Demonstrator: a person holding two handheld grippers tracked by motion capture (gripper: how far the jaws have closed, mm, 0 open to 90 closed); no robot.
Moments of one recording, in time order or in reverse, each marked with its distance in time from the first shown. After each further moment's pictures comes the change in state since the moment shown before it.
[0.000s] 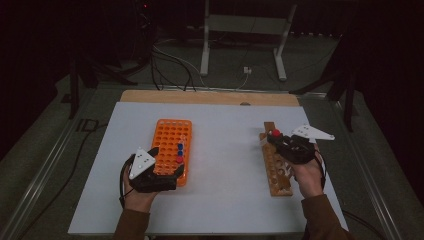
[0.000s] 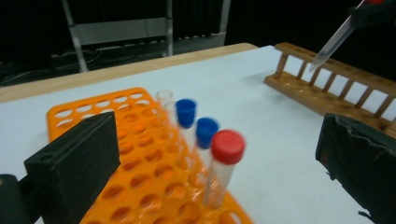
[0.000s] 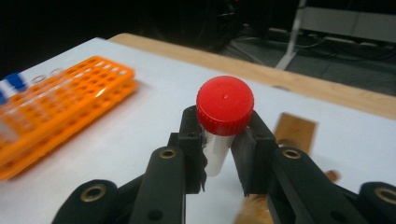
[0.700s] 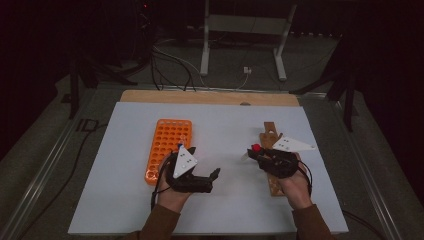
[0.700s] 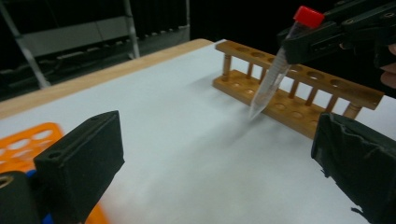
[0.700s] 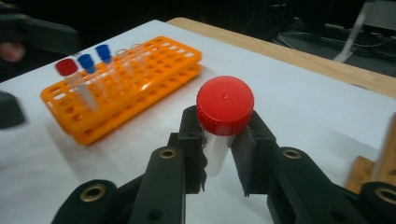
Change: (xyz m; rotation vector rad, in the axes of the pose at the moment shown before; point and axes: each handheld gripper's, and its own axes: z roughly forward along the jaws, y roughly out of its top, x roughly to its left) left arm -0.069 0.021 0.053 0.053 -0.116 0.093; right arm 0.050 -0.010 0.005 0.034 0.167 -0.069
